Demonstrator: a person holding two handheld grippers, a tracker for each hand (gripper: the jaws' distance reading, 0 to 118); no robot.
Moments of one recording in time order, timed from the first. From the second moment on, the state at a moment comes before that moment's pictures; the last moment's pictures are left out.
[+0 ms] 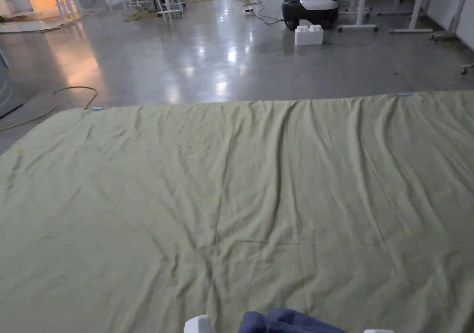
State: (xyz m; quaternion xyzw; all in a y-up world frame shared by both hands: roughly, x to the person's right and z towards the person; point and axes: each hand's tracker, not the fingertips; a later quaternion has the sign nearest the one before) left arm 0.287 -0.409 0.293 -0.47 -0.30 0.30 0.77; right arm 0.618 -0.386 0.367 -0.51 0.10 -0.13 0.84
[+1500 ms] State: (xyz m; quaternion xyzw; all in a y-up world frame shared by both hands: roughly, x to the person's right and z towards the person) left arm 0.234 -0.135 0.418 0.00 -0.10 -0.06 0.99; right arm 0.661 -0.204 0.463 -0.10 0.07 -0.06 0.99
